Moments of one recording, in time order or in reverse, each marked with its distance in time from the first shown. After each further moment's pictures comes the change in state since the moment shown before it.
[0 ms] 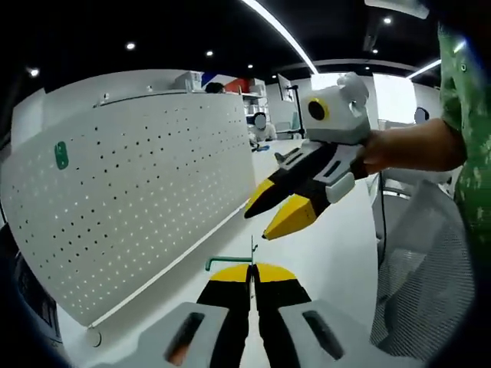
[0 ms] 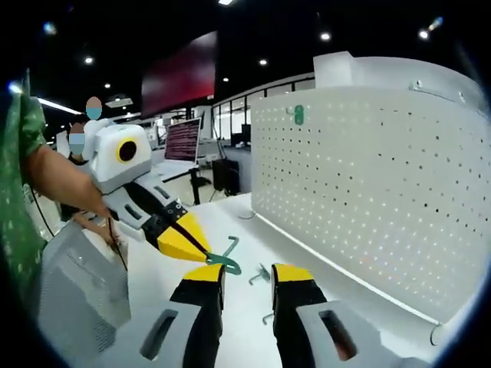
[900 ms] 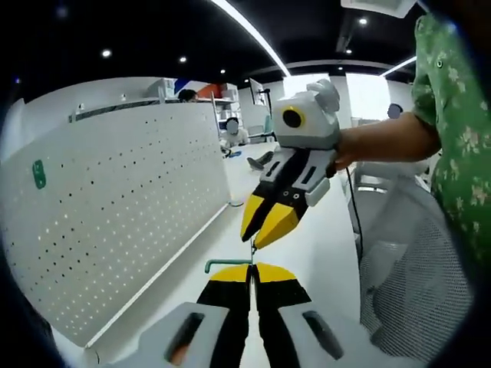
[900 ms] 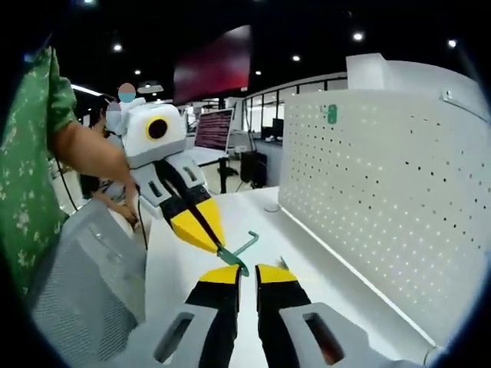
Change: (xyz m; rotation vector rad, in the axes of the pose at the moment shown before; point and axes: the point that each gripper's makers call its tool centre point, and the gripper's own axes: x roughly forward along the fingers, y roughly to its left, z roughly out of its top) left arm -0.005 -0.024 0.009 0.072 -0.028 -0.160; right arm -0.012 0.025 -0.009 -0.094 0.040 0.175
